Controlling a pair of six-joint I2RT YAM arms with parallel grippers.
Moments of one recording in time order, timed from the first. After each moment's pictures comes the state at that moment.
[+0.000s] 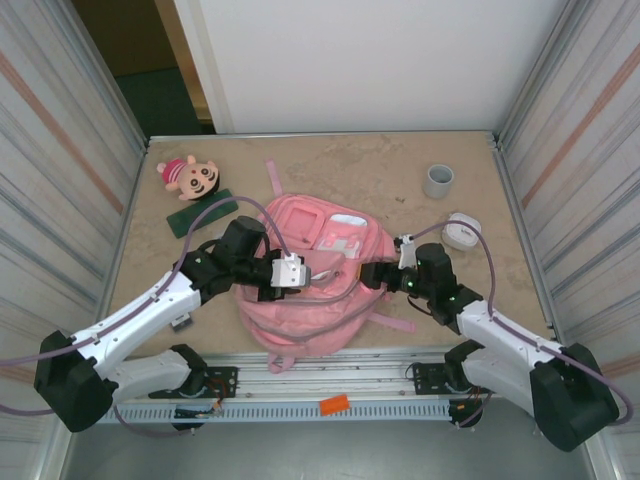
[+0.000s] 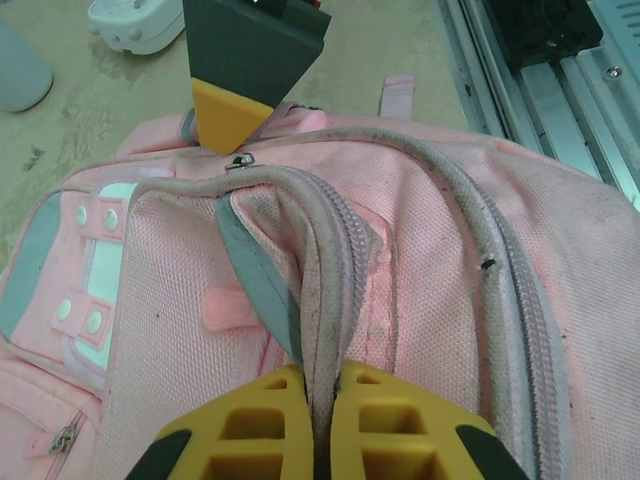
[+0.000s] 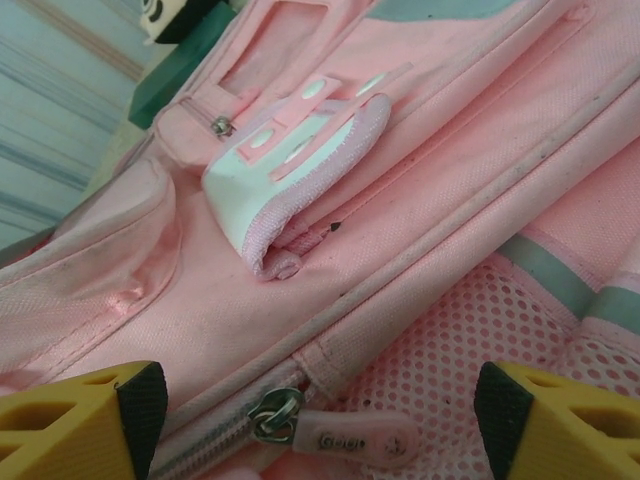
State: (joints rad) left arm -0.70 1.09 0.84 -0.55 0.56 0.84; right arm 0.49 0.98 0.32 0.16 -0.37 0.57
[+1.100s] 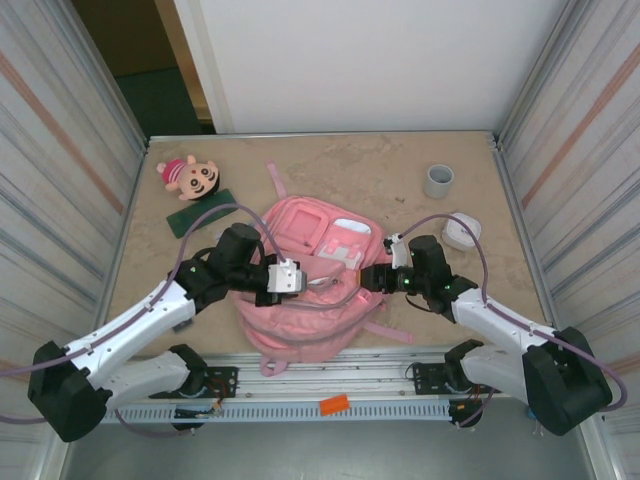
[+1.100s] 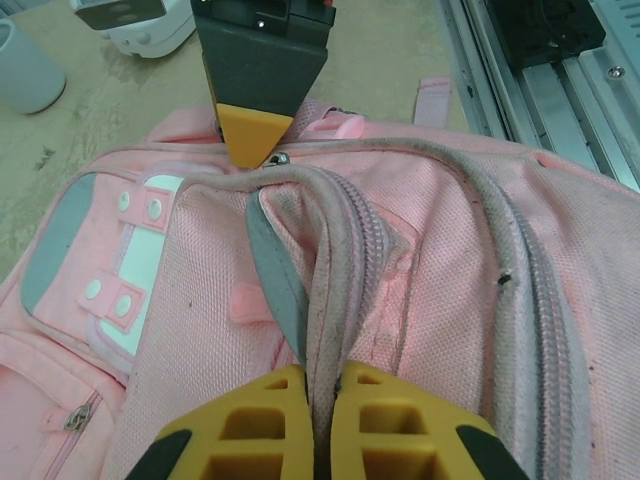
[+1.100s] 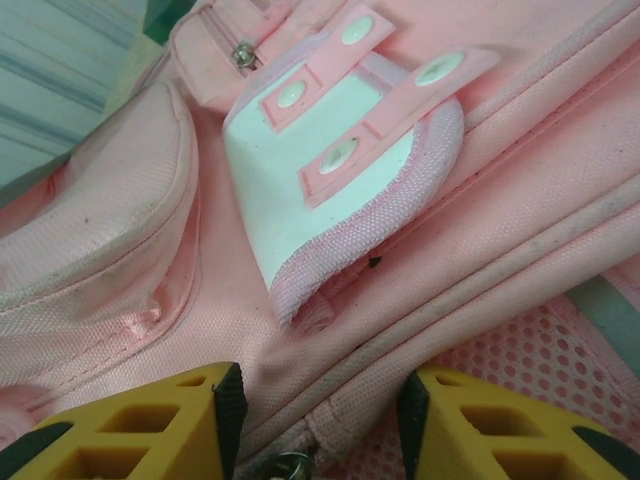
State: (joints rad) left arm -0.70 1.02 0.77 -0.50 0.54 0.81; right arm 0.48 1.07 0.40 0.02 -0.52 0.49
